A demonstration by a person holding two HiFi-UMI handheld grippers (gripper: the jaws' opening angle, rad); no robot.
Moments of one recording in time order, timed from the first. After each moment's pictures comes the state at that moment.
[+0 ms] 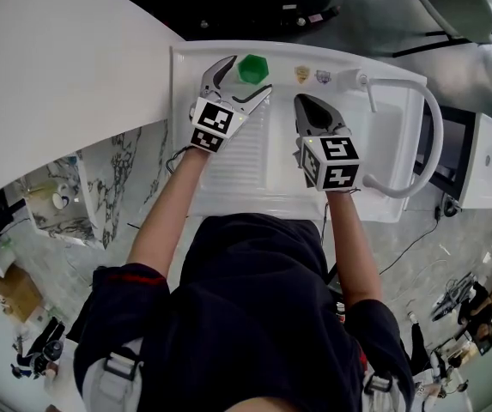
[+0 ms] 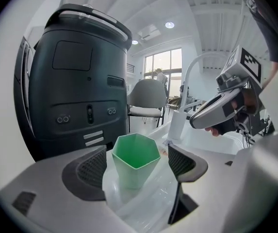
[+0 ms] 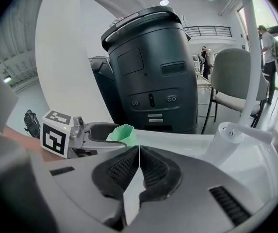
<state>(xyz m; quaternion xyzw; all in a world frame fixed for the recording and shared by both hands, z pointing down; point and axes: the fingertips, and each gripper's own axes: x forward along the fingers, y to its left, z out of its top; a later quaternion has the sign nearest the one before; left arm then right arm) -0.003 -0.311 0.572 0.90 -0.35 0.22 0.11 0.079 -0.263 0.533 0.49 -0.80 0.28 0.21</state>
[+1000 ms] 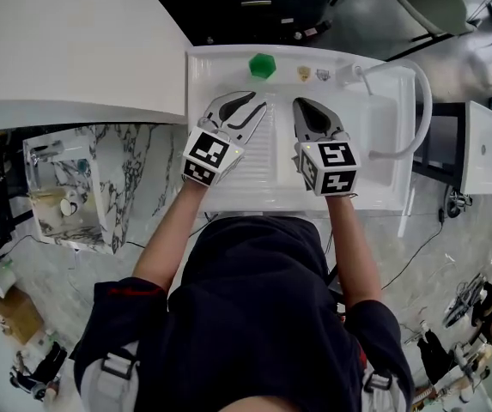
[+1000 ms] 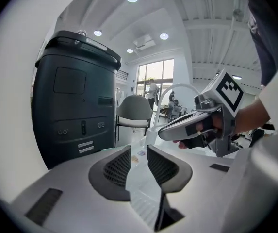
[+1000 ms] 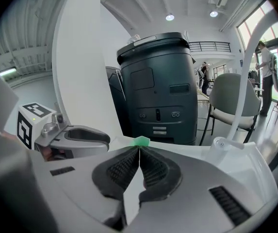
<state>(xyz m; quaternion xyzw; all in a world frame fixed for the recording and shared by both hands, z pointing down) -0.020 -0.218 0.482 0.93 -0.31 0.17 0.11 0.051 -0.220 0.473 0.51 -0.81 0.21 0.18</state>
